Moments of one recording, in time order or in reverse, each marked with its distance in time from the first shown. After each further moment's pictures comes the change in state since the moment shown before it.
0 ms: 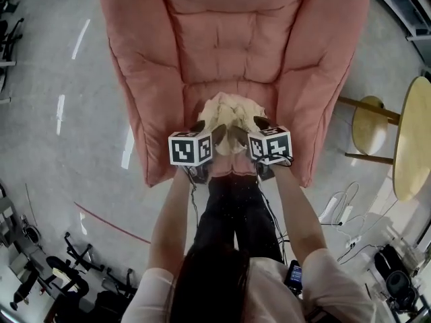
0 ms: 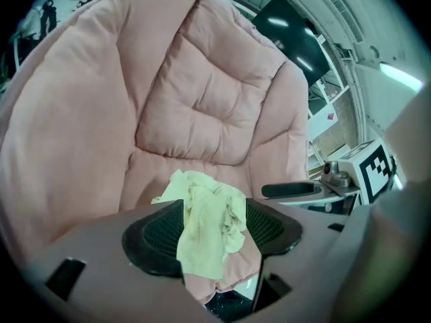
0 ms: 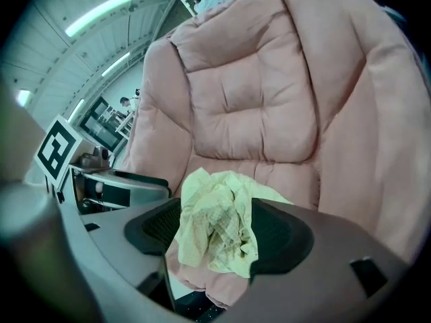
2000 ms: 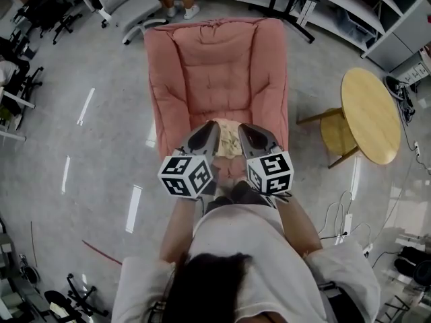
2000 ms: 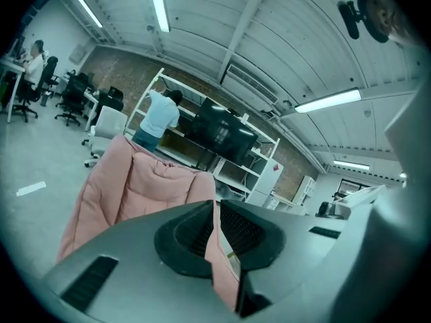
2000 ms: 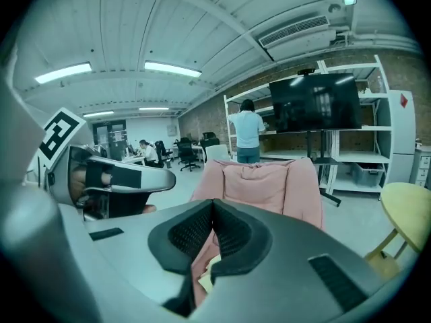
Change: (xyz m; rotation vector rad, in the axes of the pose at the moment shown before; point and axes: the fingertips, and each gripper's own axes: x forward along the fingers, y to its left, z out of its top) left arm -0.364 -0.227 0.024 0.260 -0.714 -0.229; right arm -0.345 0.231 0.040 -0.329 -0.723 -0.182
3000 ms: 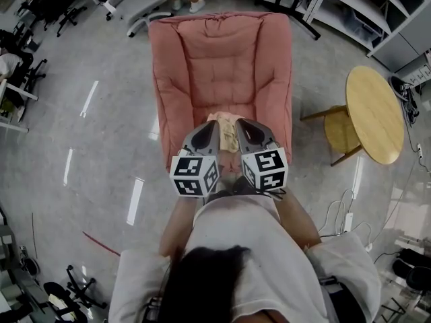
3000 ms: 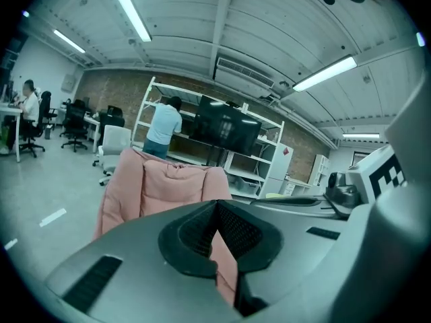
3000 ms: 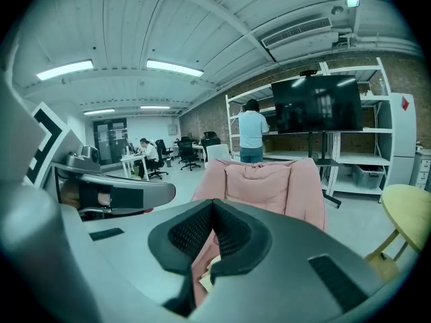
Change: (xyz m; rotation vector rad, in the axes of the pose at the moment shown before) left arm -0.007 0.006 -0.018 0.168 0.037 0.121; right arm 0.006 0.012 -0.001 -0.020 0.001 -0.003
